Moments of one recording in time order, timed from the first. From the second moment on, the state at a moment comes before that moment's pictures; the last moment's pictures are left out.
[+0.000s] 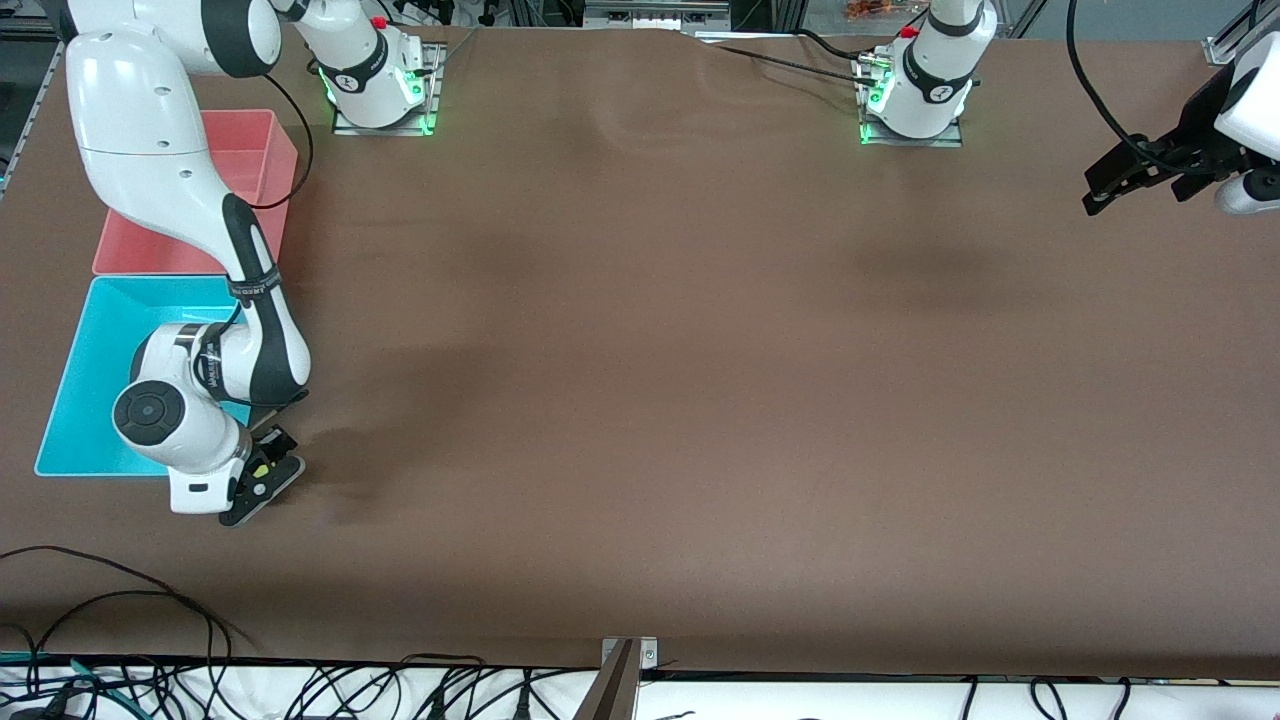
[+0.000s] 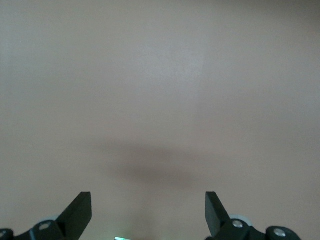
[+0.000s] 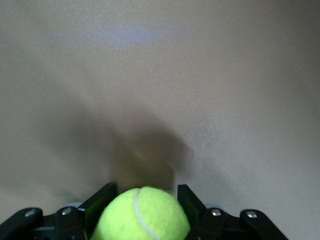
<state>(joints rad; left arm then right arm) 0.06 -0.12 -0.10 -1.67 0.02 1.52 -0.21 0.07 0.87 -0.15 -1.46 -0.14 2.40 -0.80</state>
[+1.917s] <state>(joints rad) 0.06 -0.08 -0.10 -1.62 0.02 1.51 -0.21 -0.01 0.71 -0.16 -1.25 -0.08 1.64 -0.79</state>
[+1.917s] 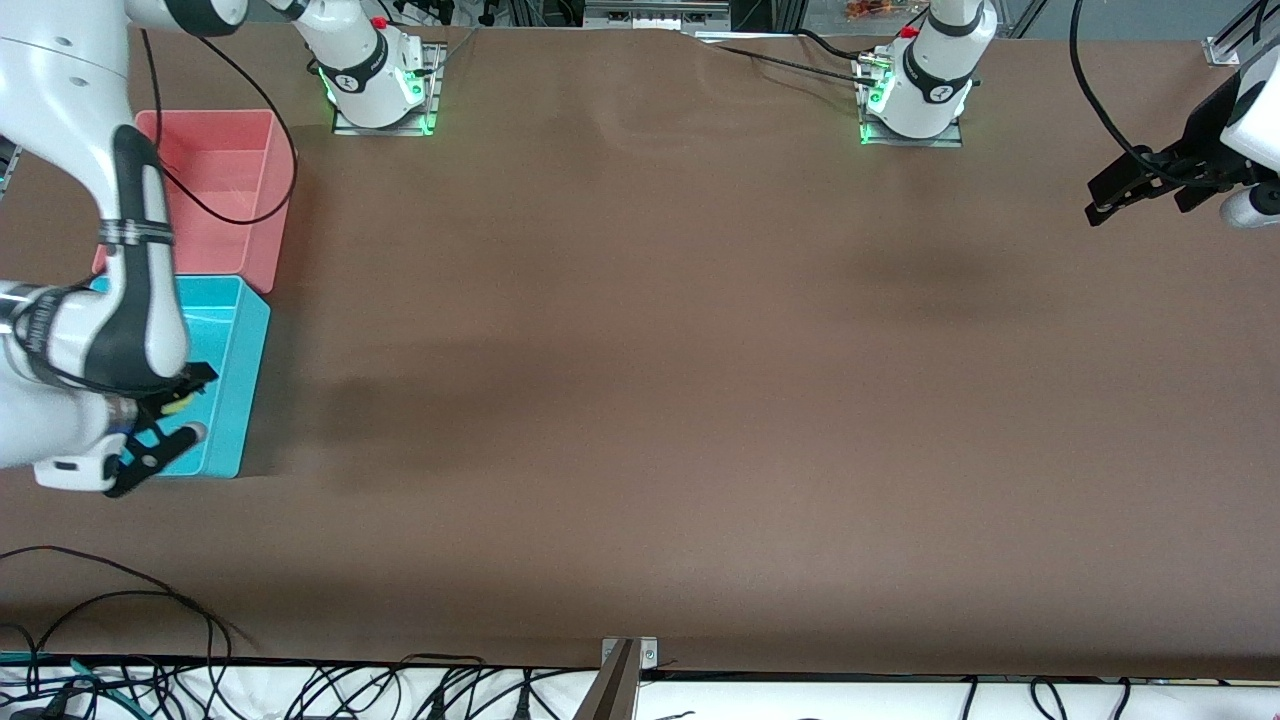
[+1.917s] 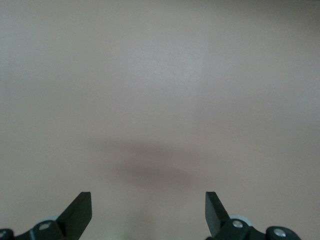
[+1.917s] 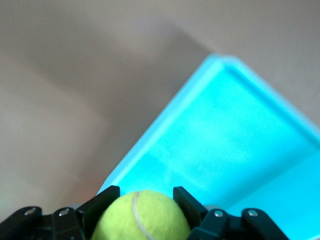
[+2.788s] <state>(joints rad) 0.06 -0.08 -0.10 -1.62 0.02 1.51 -0.21 -0.14 0.46 -0.27 -1.92 0.09 2.03 -0.78</state>
